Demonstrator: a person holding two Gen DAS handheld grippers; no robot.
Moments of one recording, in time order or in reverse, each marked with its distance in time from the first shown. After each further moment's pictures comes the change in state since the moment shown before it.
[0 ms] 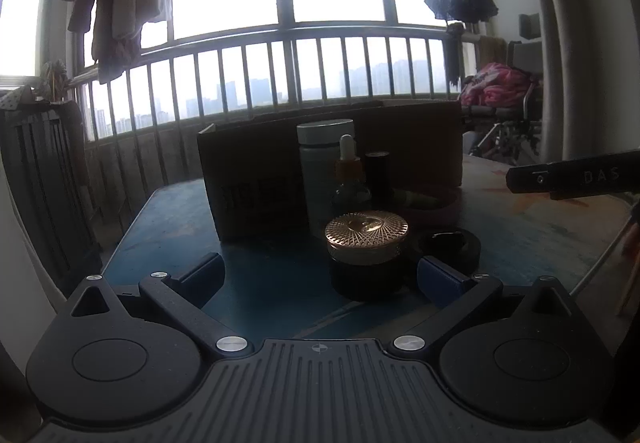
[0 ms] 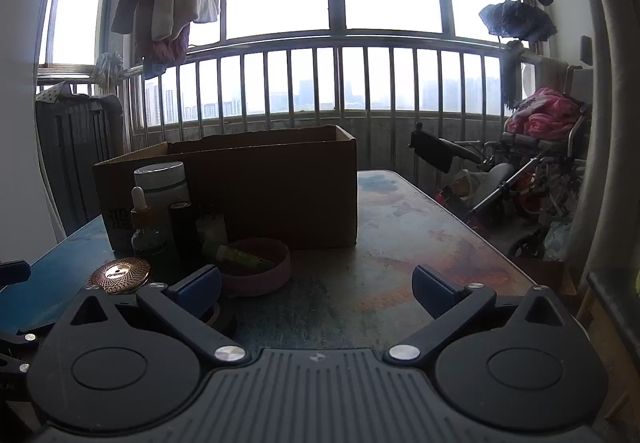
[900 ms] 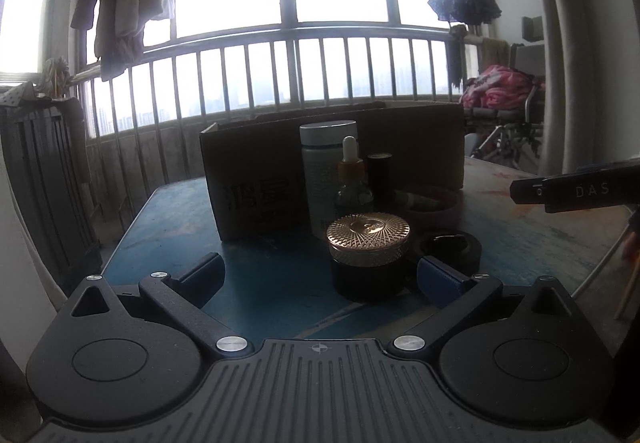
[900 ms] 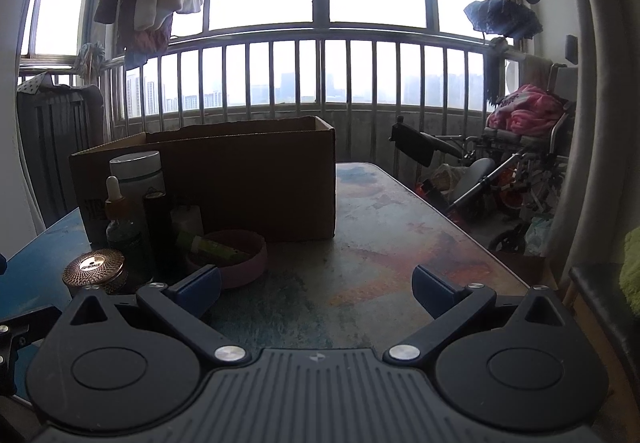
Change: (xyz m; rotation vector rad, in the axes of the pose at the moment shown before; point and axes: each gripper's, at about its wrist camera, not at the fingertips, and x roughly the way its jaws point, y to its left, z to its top) left arm -0.003 0.002 0.002 -0.014 0.000 -0.002; right arm 0.007 0.000 -0.003 -0.012 0.021 -0.065
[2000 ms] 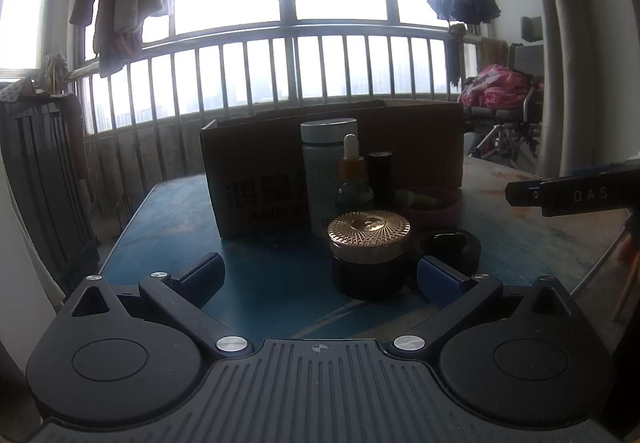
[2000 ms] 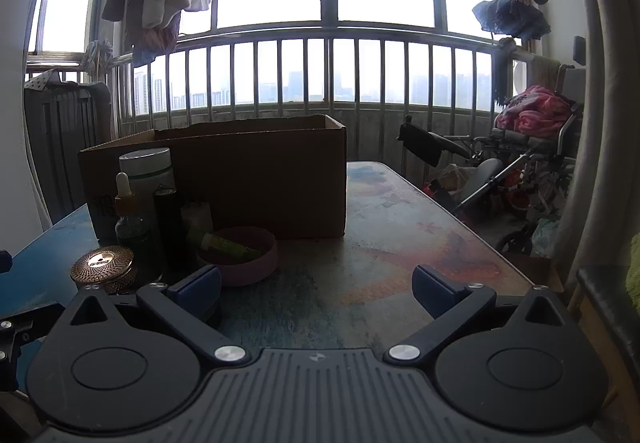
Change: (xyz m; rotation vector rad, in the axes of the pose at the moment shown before) left arm 0.003 0.003 -0.001 -0.005 0.005 -0.011; right arm -0.001 0.002 -0.001 -0.009 0.004 0.020
